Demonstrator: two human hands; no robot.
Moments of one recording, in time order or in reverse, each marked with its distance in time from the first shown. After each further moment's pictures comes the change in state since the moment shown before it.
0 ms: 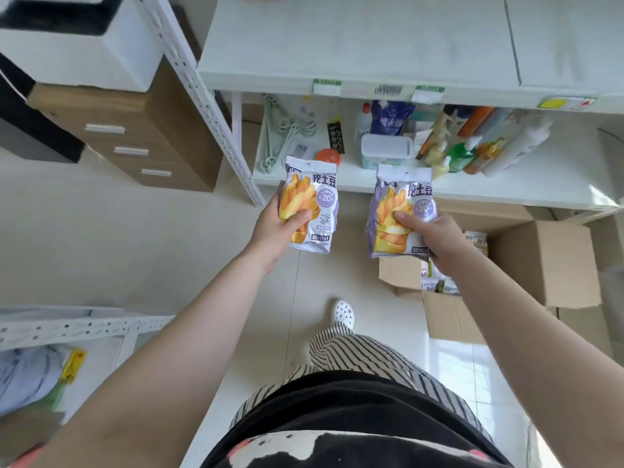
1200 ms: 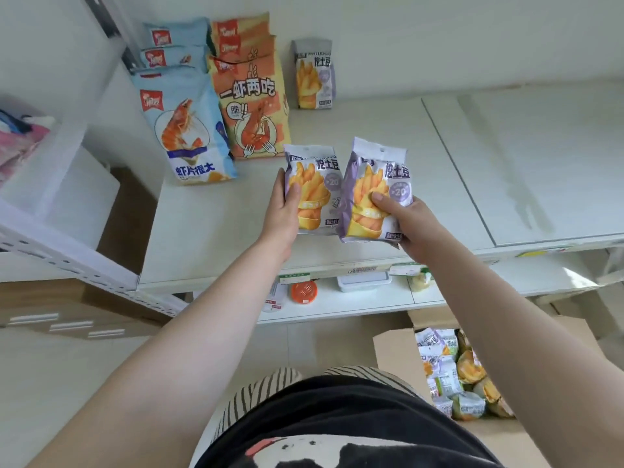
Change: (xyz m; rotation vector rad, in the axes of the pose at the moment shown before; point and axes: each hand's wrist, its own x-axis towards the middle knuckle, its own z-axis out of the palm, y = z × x) left_hand 0.354 0.212 0.053 -0.103 -0.005 0.128; right_hand 0.232 -0.275 0.038 0.241 -0.042 -0.277
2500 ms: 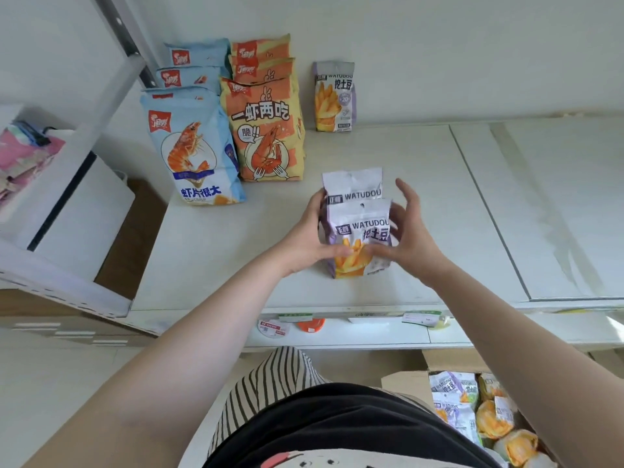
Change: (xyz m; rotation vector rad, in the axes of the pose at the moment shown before) left_hand 0.055 -0.016 0.008 0.237 -0.466 0.161; right_hand 0.082 0.020 -0.028 -0.512 -0.259 -0.403
